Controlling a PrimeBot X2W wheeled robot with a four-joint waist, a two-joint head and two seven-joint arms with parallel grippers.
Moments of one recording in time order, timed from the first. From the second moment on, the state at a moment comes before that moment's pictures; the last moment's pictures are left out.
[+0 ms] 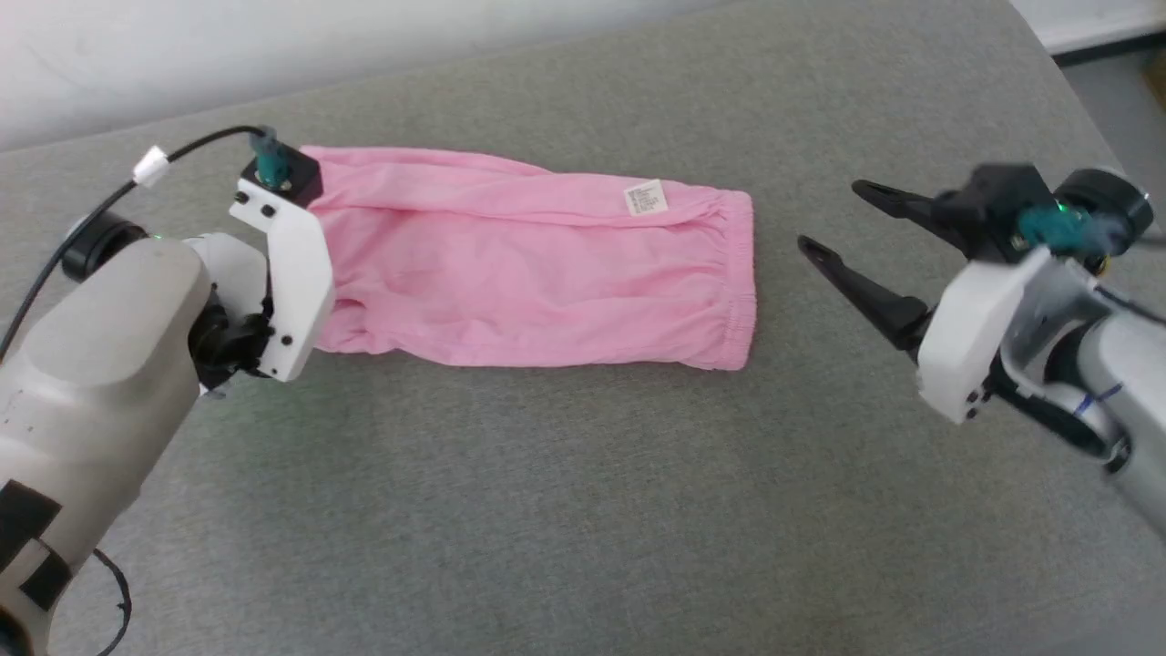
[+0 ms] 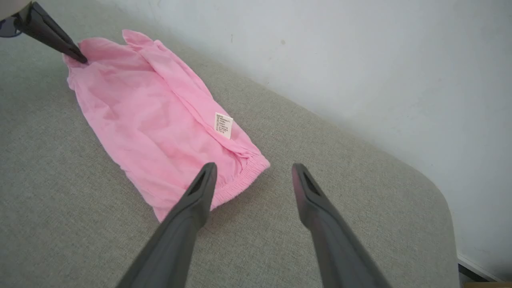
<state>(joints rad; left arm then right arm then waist) -1.08 0.58 -1.11 0.74 -0.88 -0.12 0.69 -0.74 -0.65 0.76 0.14 0.64 0.13 0.10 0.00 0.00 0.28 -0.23</state>
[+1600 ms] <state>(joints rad) -0.84 0.67 -1.18 0.44 -0.96 -0.07 0.26 -0.84 -0.77 1.23 0.27 1.06 0.13 0.25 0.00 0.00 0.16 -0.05</state>
